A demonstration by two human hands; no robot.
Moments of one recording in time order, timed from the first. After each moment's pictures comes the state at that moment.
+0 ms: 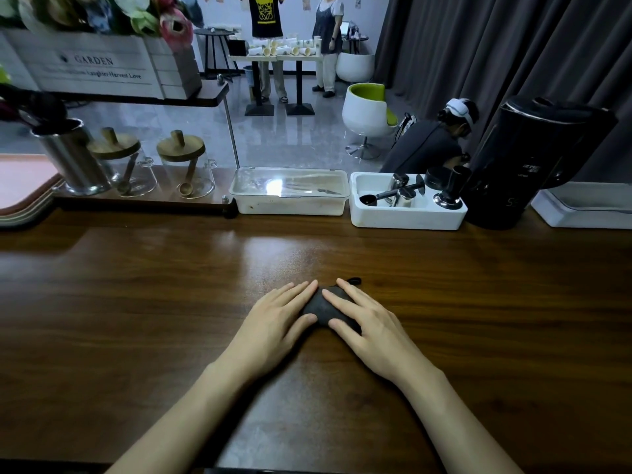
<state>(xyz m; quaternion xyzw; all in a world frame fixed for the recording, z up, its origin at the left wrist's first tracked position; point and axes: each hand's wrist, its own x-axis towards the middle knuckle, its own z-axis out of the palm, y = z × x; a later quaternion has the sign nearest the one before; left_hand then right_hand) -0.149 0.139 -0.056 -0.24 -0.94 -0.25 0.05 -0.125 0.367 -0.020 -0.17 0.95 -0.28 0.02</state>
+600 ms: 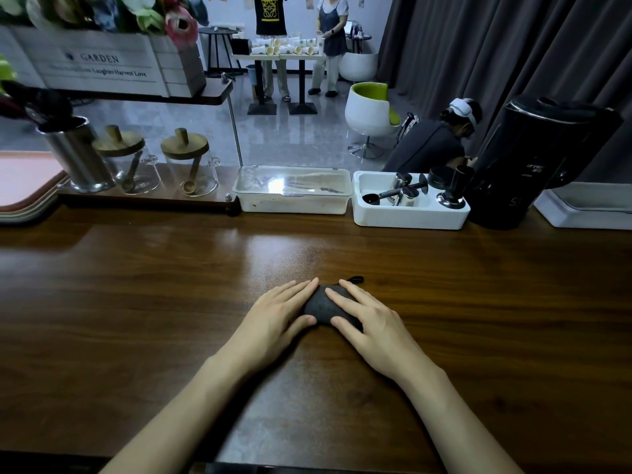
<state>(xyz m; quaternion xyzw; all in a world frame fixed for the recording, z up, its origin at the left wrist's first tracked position) -0.152 0.134 -0.049 -0.26 -0.93 -0.25 0.02 -0.123 0.367 -0.019 -0.16 0.95 -0.28 0.04</state>
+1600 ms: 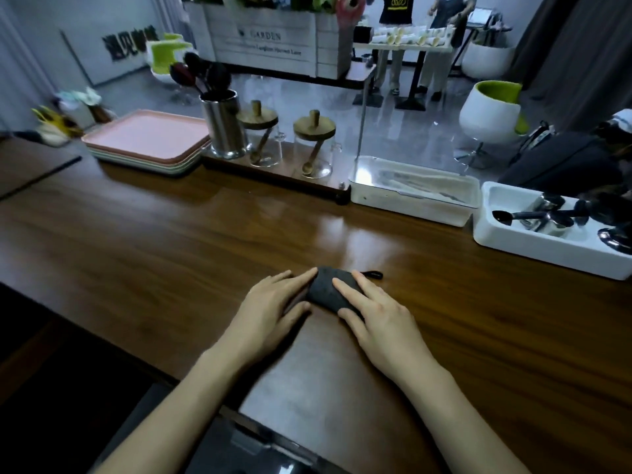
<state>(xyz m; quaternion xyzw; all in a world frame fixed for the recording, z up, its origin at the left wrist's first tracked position) -0.103 0.008 -0.037 -0.03 -0.96 -0.26 0.09 -0.149 0.232 -0.013 -0.27 0.94 -0.21 0.05</state>
